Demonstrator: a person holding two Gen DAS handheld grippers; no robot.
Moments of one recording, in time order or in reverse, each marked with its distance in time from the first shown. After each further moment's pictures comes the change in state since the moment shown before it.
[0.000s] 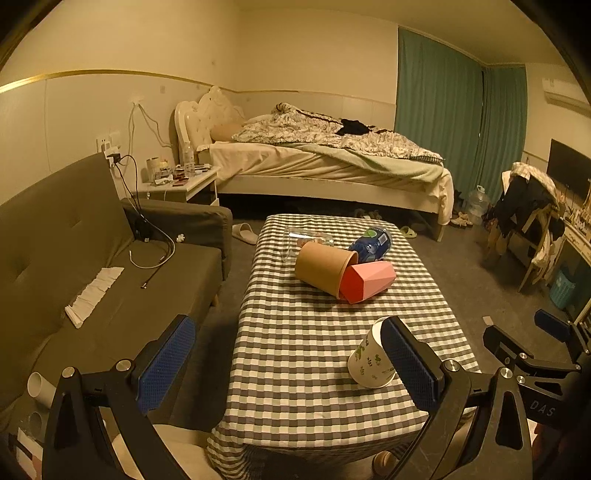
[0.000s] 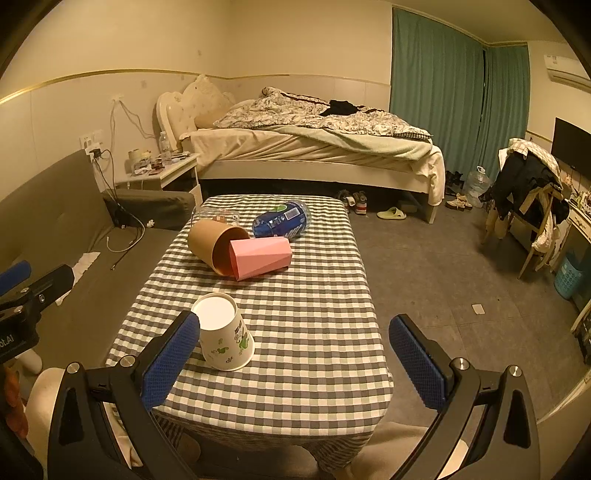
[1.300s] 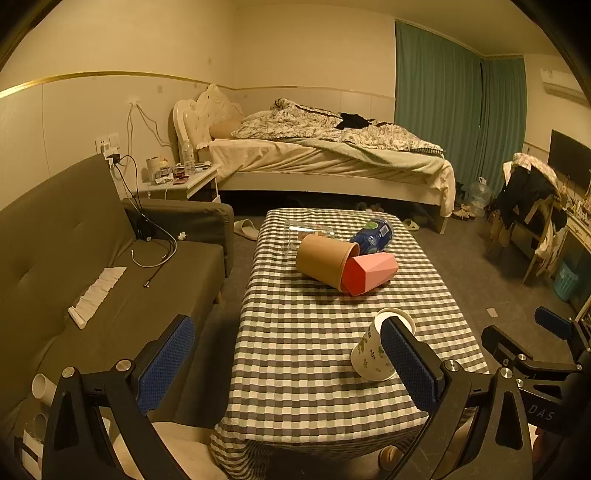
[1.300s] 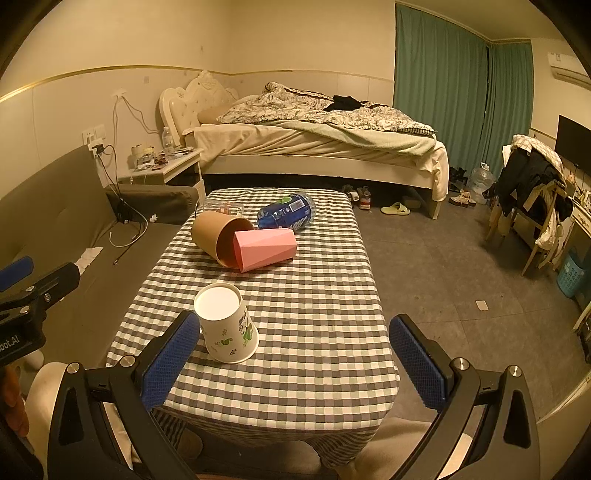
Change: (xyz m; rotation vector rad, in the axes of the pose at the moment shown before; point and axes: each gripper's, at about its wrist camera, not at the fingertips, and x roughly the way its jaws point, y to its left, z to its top) left arm 0.000 0.000 -0.003 0.022 0.020 0.007; right arm 0.005 0.005 -0.006 -0.005 0.016 0.010
